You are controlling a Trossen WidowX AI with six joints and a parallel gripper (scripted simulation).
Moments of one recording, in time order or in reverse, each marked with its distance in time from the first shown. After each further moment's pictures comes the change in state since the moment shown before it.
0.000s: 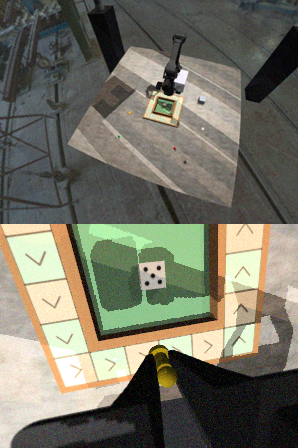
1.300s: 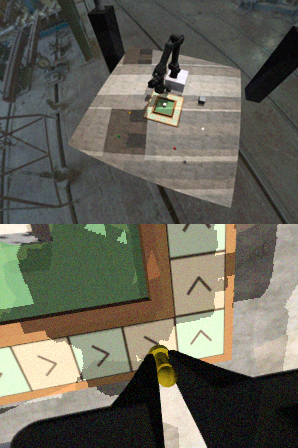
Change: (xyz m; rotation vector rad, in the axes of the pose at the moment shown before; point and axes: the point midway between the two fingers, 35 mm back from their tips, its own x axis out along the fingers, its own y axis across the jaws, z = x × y) arm 0.063 -0.083 -0.046 0.002 0.002 -0.011
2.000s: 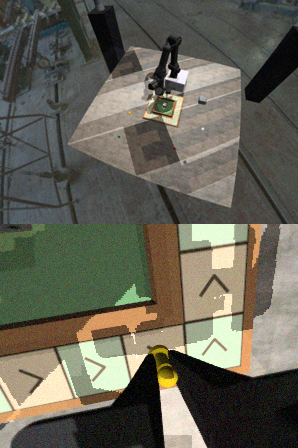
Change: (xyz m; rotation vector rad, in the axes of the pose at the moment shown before) arm 0.024 0.000 -0.001 0.000 0.002 0.001
